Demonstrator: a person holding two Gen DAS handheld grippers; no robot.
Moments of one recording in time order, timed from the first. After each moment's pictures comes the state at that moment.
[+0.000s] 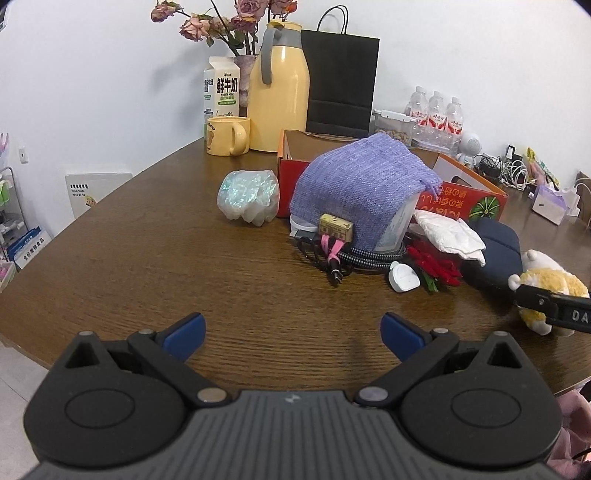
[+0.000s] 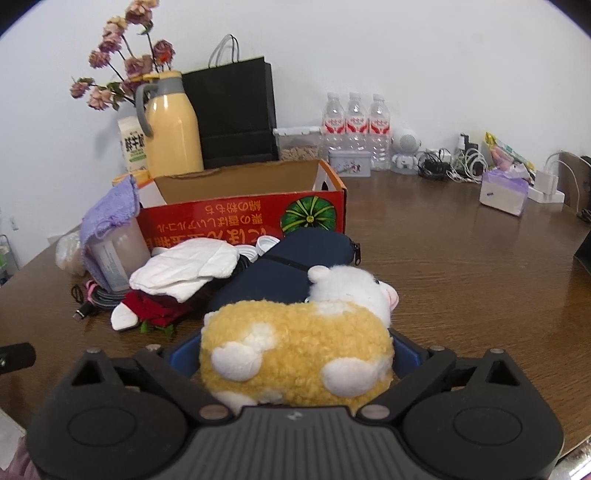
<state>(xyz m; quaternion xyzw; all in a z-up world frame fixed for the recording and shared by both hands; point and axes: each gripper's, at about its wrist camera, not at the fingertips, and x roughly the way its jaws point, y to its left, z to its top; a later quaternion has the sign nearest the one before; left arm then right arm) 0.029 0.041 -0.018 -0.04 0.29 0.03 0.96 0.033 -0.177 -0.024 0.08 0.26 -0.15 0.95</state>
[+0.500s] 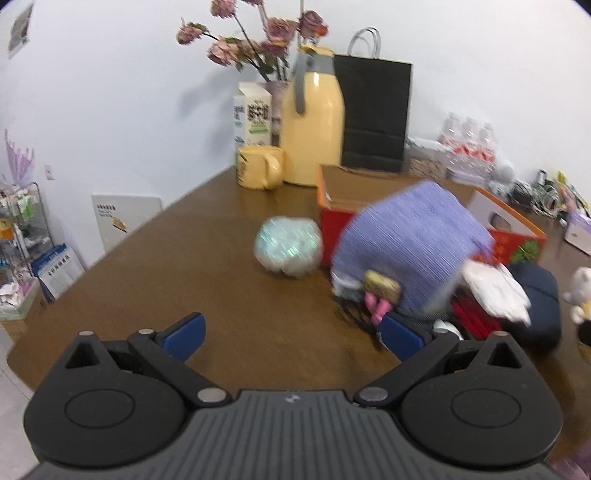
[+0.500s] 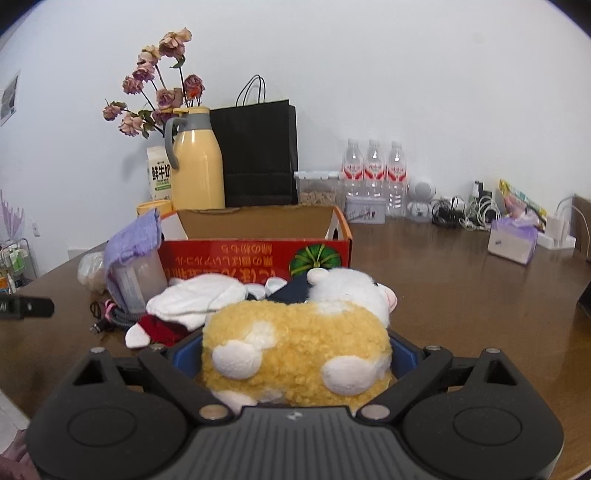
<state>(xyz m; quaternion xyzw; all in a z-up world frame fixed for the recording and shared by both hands) 0.063 0.064 0.003 -0.04 0.25 0.08 0.96 0.015 -0.184 -0.008 0.04 0.20 -0.12 0.97</state>
